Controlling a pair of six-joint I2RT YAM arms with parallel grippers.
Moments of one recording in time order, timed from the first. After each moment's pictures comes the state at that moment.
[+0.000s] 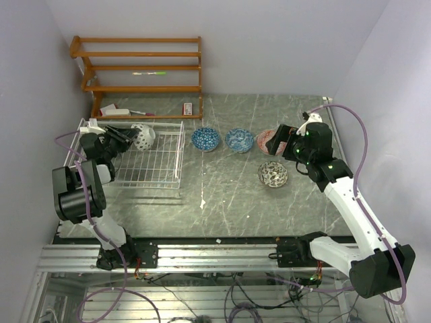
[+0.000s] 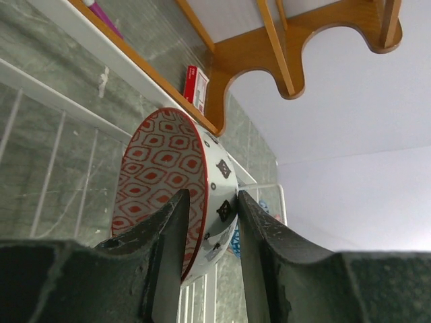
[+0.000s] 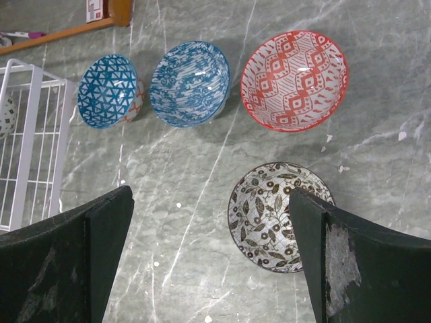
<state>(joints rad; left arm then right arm) 0.30 1.70 0.64 0.89 0.63 -1.03 0.25 1.04 0.94 -0.40 -0.02 0.40</state>
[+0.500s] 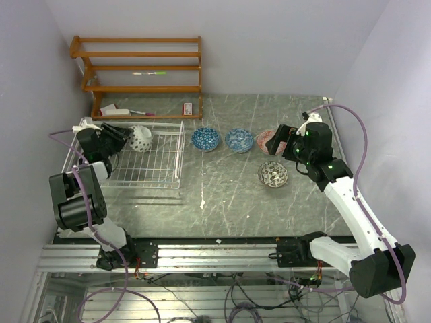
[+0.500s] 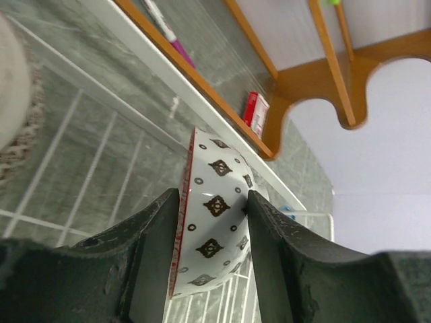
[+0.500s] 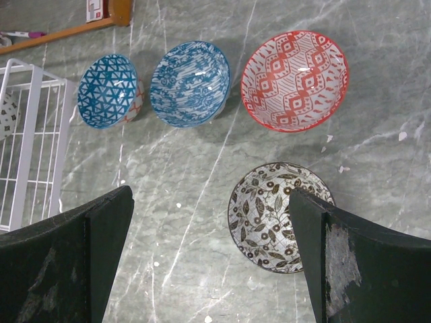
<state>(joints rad) 0.31 1.62 0.71 0.59 0.47 -0.86 0.25 1.04 0.94 -0.40 -0.02 0.40</state>
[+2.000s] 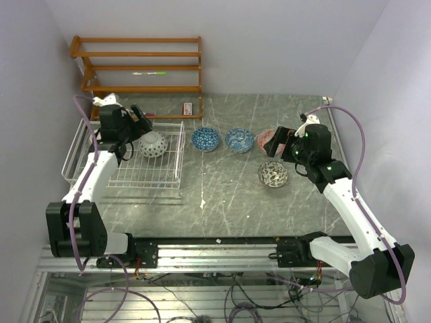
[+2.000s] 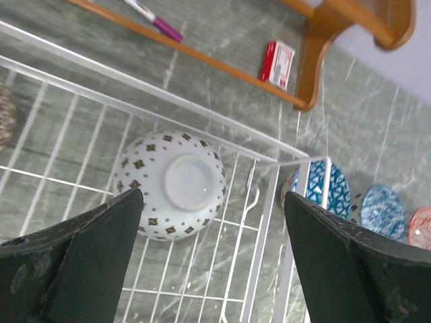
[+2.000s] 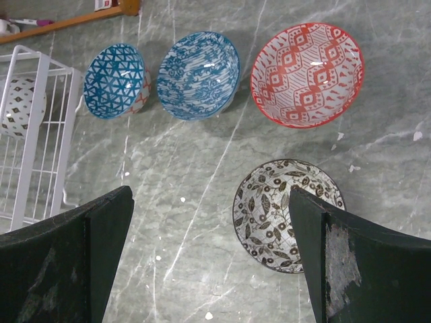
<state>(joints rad) 0.01 1.31 0.98 -0.12 0.05 -0.51 0.25 1.04 0.91 -0.38 -0.06 0.39</state>
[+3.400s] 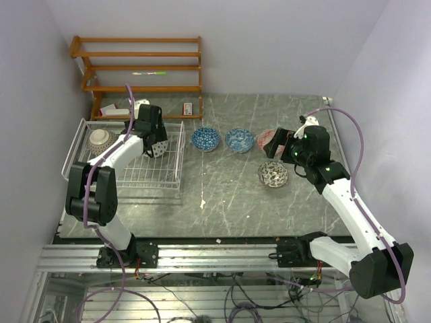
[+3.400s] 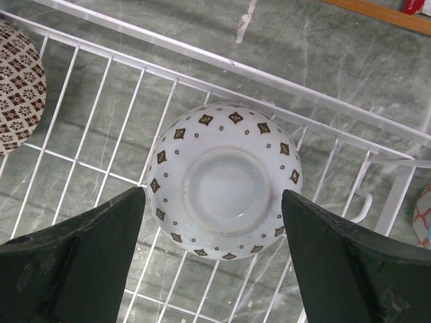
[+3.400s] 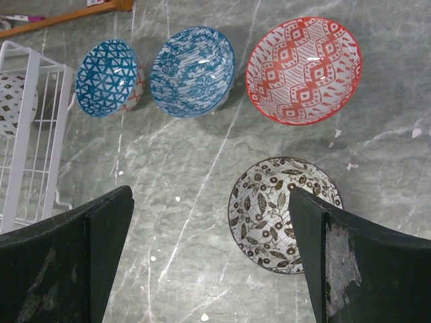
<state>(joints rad) -0.23 1.65 1.15 -0.27 -0.40 -0.38 0.25 1.04 0.88 -0.36 -0.06 0.39</state>
